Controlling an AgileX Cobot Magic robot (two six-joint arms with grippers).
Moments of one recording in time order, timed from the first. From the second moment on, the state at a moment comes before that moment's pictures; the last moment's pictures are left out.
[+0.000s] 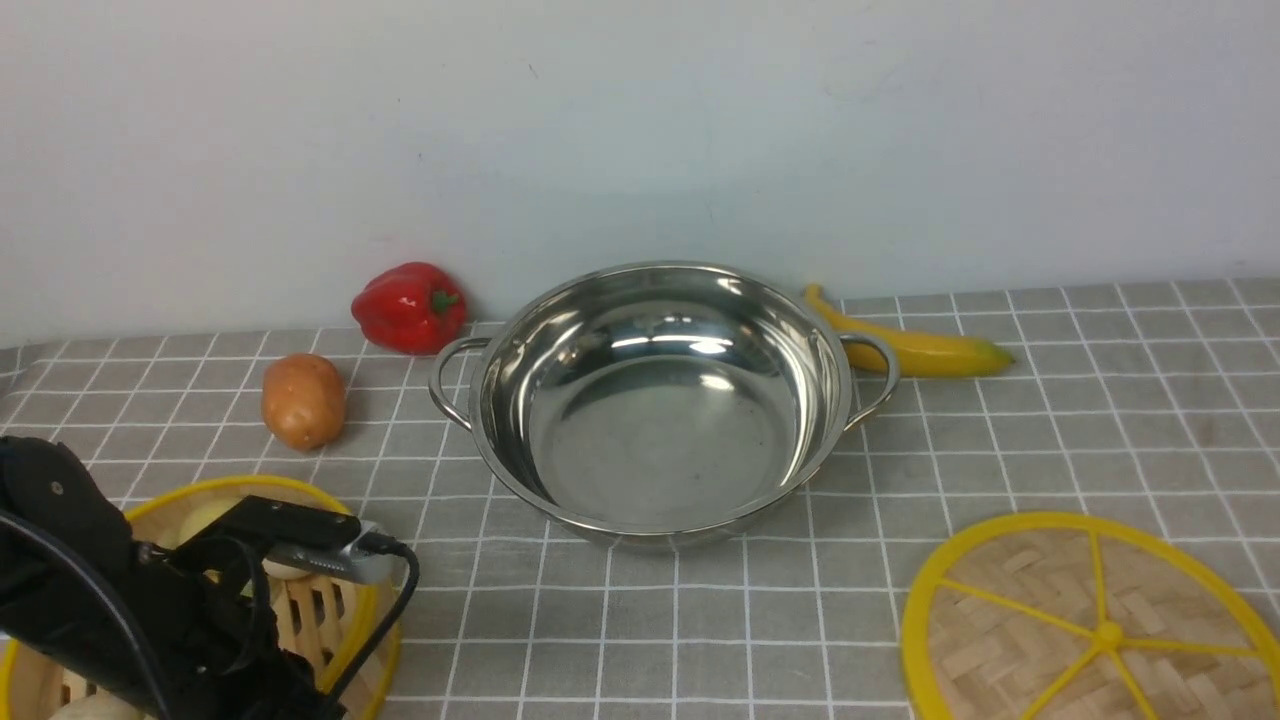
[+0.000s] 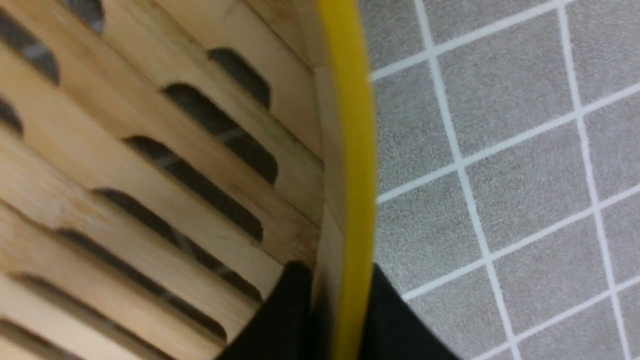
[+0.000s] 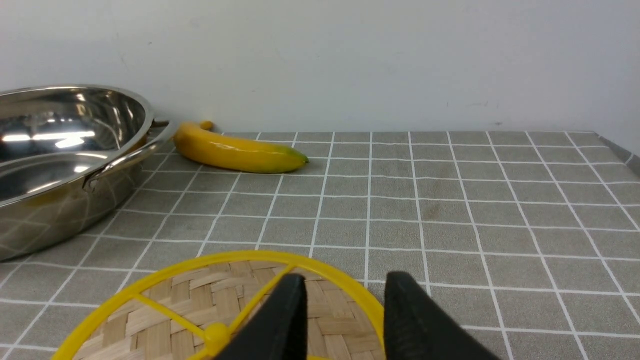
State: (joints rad) right arm 0.04 0.00 0.01 -0.05 0.34 0.19; left arm 0.06 1.56 -0.70 -0.39 0.80 0.72
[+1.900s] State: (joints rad) right arm 0.04 0.00 0.01 -0.05 0.34 0.19; left arm -0.48 1.82 -1.72 -0.14 1.25 0.62
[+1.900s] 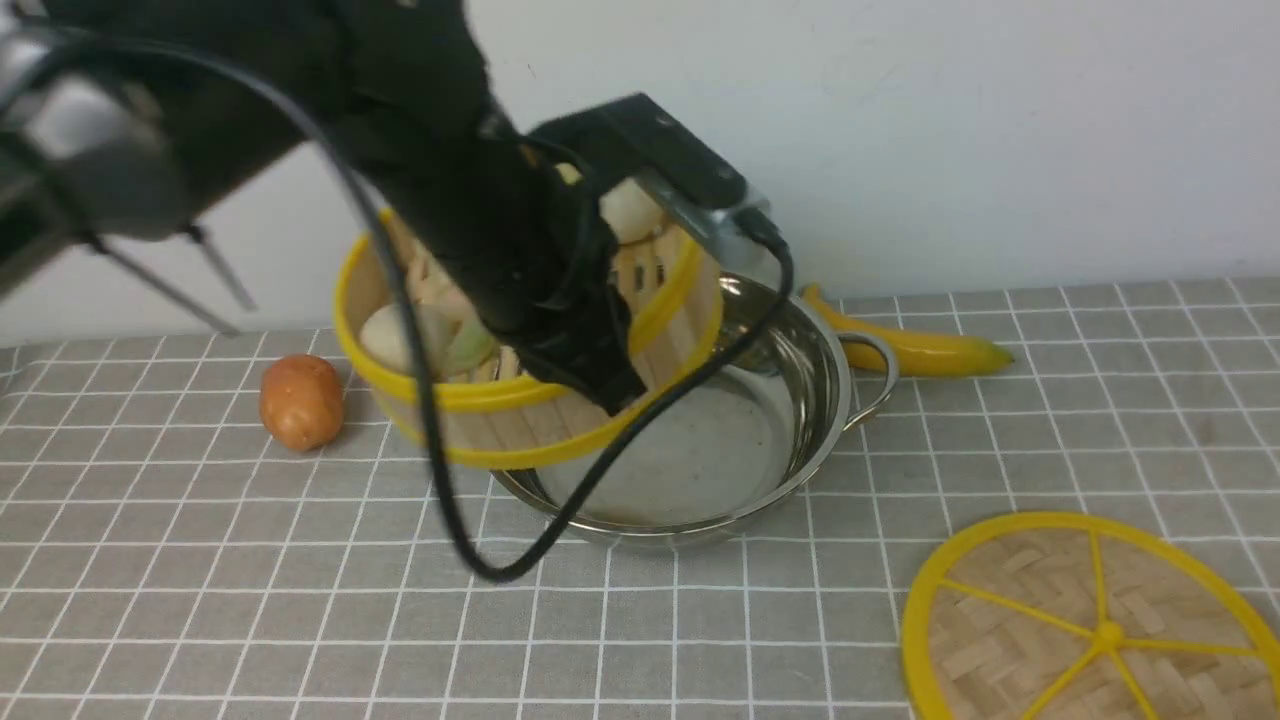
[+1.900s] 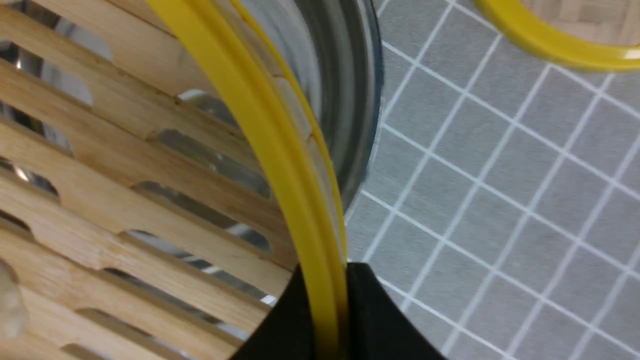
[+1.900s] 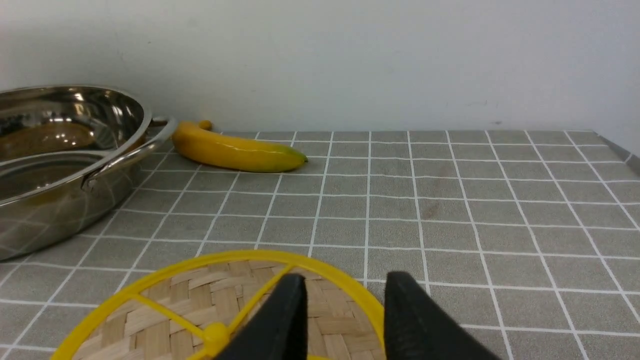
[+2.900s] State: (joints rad) right arm 0.04 0.00 0.01 -0.05 0.34 0.19; left arm -0.52 2.13 -1.80 -0.13 1.16 0.89
